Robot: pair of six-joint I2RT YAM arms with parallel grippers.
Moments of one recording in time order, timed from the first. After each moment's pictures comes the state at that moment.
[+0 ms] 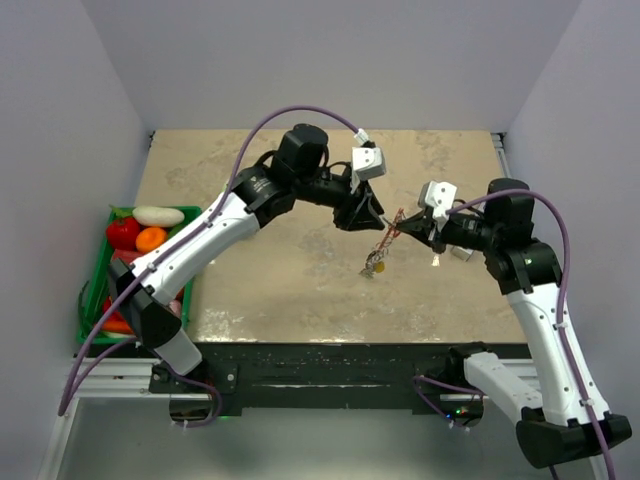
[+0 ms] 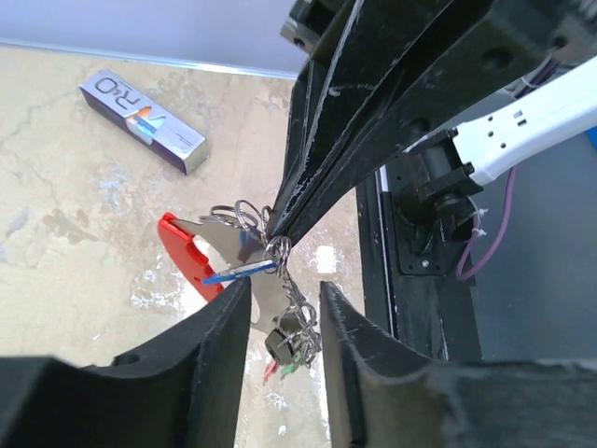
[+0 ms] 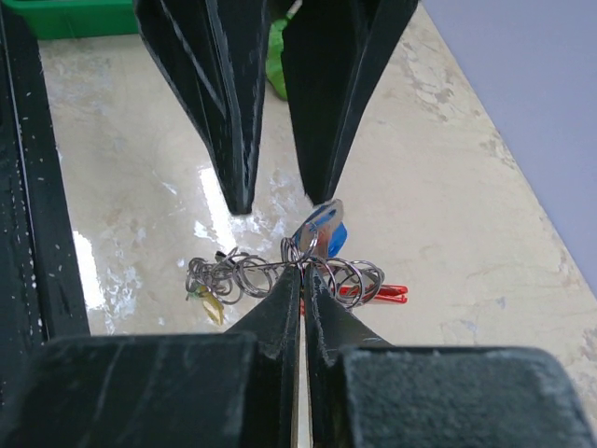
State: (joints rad) left arm -0.80 1.65 1.72 -0.50 0.76 0.14; right arm 0.19 0.91 1.14 -0.67 -0.86 -0.62
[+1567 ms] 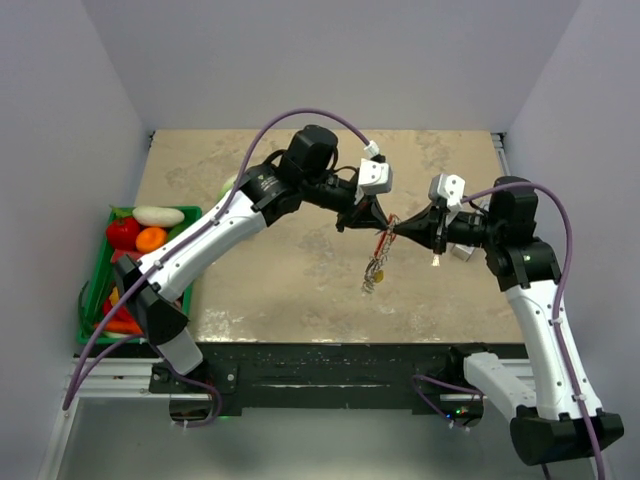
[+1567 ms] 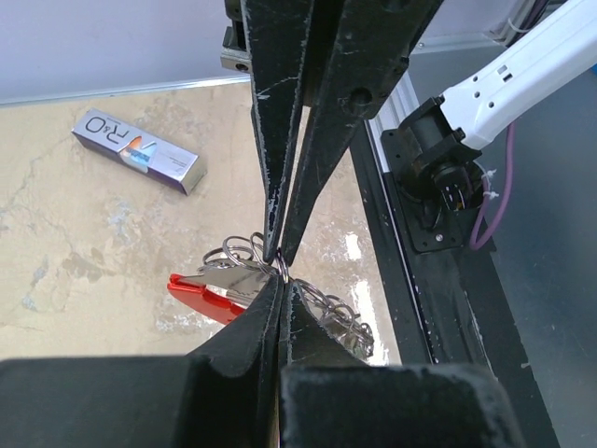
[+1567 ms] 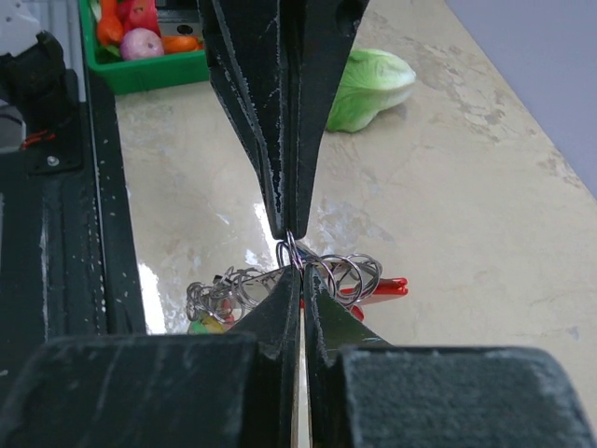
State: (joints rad) left arm -0.82 1.68 1.79 -0.59 0.83 0.35; right arm 0.12 0.92 1.11 -0.61 -1.04 -0.49
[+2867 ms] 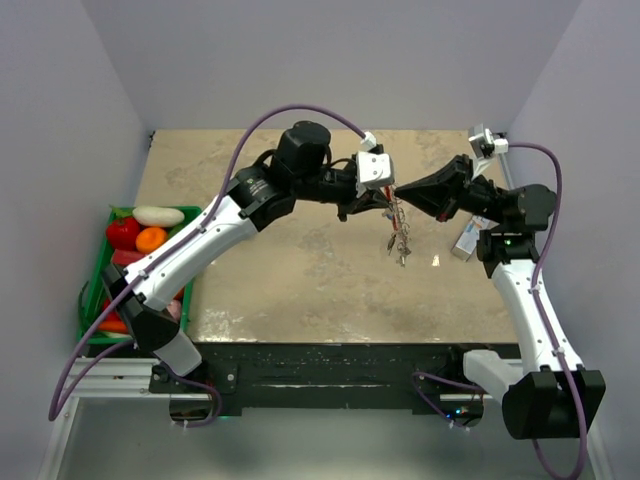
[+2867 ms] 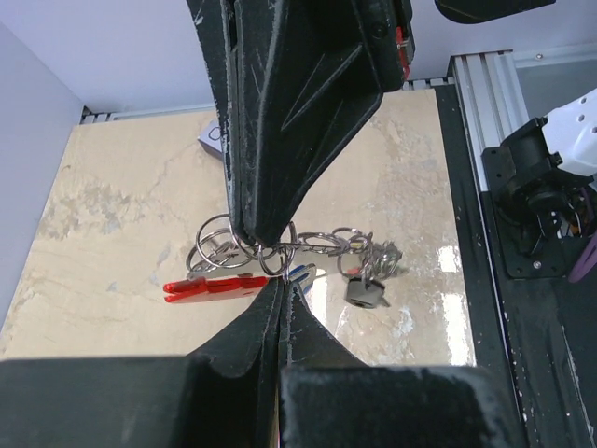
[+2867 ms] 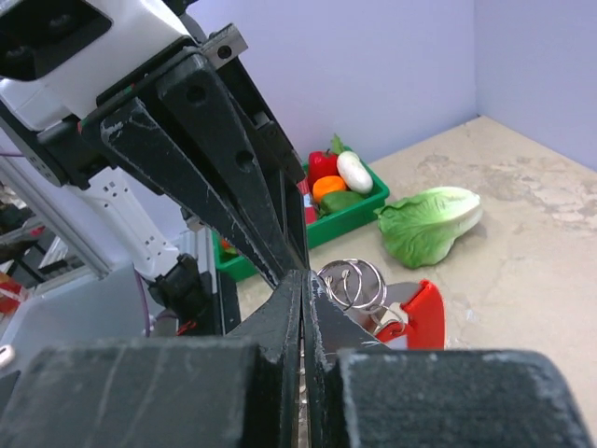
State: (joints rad) left arm -0.85 1.62 1.81 -0.53 0.58 0.38; right arm 0.01 1.05 0.92 0.65 -1.19 0.81
